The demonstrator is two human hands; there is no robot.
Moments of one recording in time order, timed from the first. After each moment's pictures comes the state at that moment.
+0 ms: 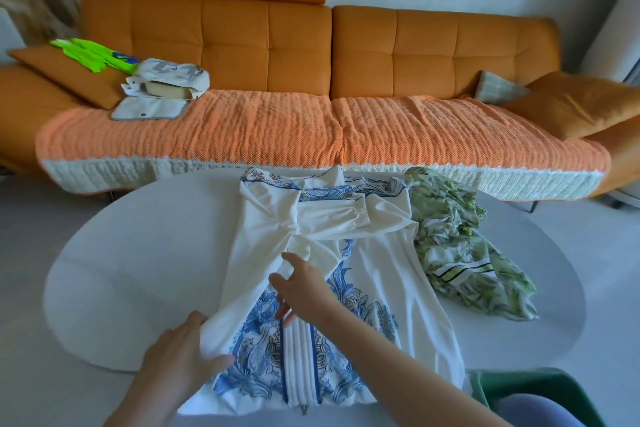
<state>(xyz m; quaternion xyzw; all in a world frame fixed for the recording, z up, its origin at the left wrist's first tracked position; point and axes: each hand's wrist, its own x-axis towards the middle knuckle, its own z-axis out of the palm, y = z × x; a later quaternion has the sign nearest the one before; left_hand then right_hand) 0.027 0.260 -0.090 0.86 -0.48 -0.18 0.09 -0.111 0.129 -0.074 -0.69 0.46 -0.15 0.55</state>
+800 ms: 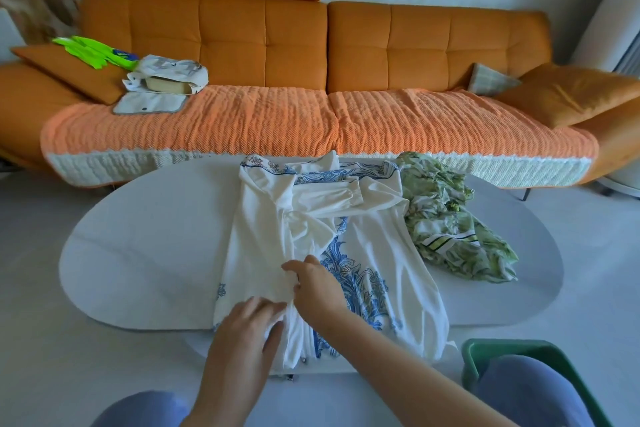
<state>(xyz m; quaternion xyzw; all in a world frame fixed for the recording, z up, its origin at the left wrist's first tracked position) -0.049 0.284 -0.120 0.70 -0.64 -0.01 0.32 -0.145 0.170 -0.098 -0.83 0.46 -0.13 0.28</state>
